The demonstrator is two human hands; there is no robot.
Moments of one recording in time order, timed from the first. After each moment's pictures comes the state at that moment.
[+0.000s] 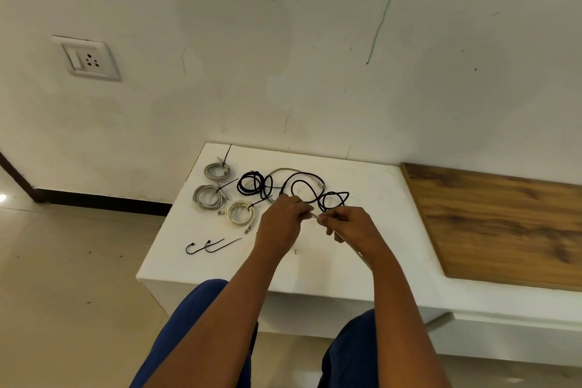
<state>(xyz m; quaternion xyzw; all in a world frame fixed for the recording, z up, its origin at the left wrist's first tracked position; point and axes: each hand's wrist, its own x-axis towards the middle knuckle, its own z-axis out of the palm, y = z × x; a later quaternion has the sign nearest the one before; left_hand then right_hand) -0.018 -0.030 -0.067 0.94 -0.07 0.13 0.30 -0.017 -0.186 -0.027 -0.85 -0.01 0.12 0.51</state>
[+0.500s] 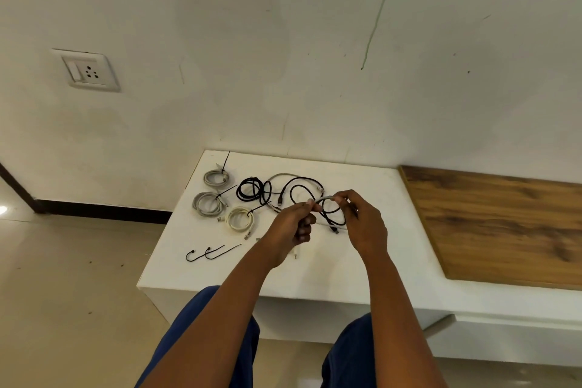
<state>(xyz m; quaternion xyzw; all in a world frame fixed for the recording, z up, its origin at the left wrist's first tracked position) -0.030 -0.038 -0.038 0.56 0.08 -0.16 0.81 -0.015 -0.188 -0.027 -0.92 0.01 -0.09 0.38</state>
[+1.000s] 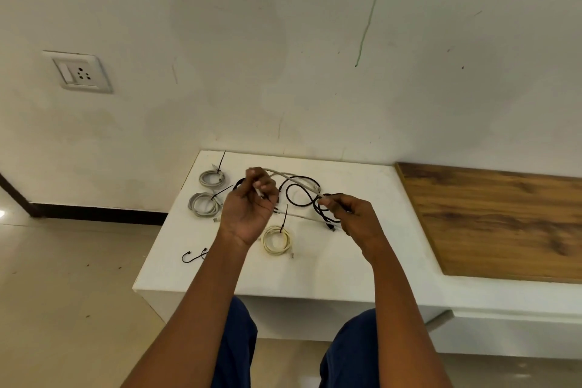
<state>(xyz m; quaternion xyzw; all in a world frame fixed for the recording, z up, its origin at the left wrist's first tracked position) -0.024 0.007 -0.007 0.03 0.03 -0.05 1.00 -0.015 -0.193 -0.018 -0.79 -0.04 0.04 0.61</state>
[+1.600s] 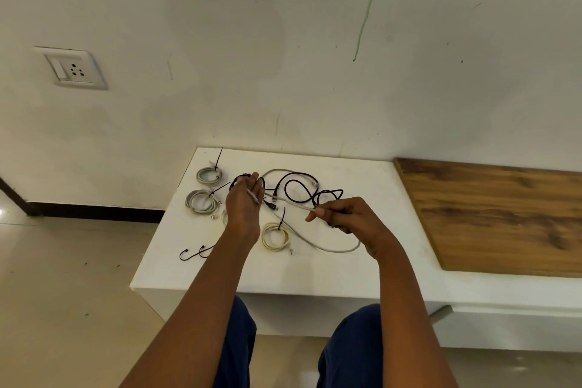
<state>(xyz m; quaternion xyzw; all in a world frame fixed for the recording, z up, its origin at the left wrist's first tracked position) -0.007 -0.002 -0.027 0.33 0.24 0.11 0.91 -0.027 -0.199 0.002 -0.79 -0.18 0.15 0.56</state>
